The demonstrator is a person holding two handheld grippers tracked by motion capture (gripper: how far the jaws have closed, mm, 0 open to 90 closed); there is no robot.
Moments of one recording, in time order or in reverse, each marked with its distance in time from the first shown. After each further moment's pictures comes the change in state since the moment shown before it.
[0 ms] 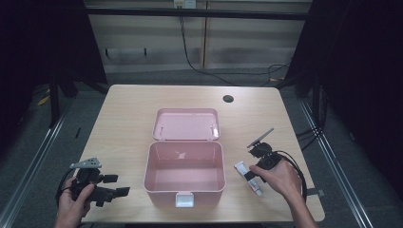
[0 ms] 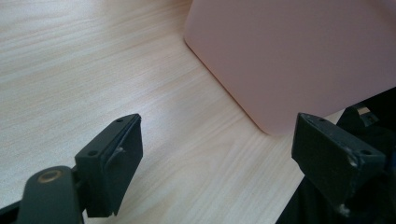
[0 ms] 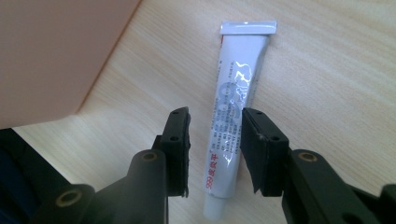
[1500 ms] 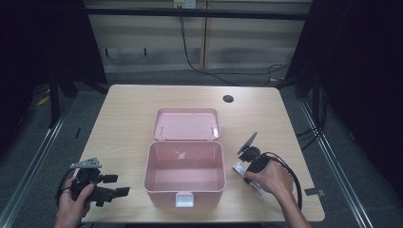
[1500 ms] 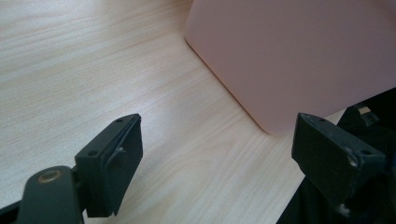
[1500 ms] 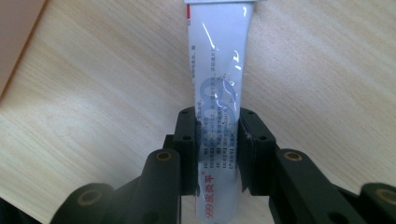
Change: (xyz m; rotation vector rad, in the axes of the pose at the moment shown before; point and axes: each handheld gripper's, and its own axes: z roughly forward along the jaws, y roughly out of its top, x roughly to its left) left arm 0.001 0.000 0.000 0.006 0.002 0.003; right arm 0.009 0.013 0.031 0.163 -0.143 -0.045
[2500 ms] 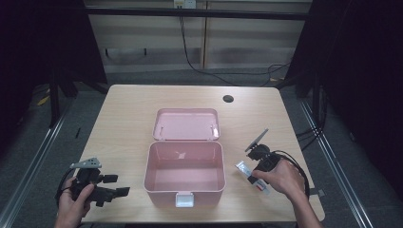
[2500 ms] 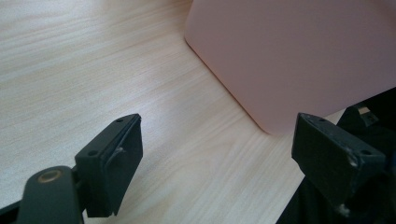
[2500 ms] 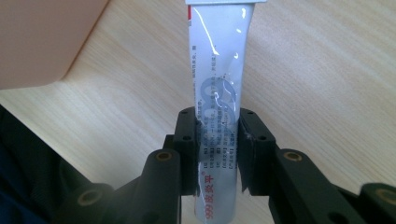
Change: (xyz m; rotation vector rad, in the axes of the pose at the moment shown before) left arm 0.000 0.000 0.000 -0.003 0.002 -0.003; right arm -0.005 -0.018 -0.033 -0.065 0.087 -0.027
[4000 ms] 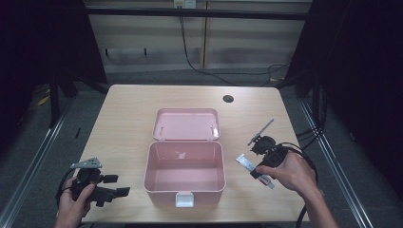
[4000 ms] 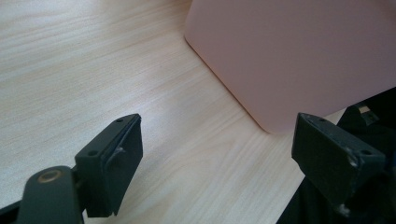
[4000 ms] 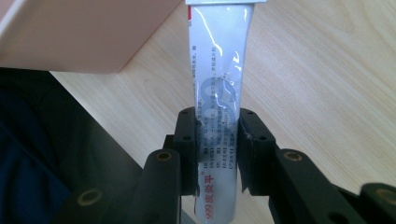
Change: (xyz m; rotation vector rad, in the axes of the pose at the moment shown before) left arm 0.000 0.000 0.001 0.003 -0.001 0.003; right arm 0.024 -0.002 -0.059 -0.053 -0.022 -0.108
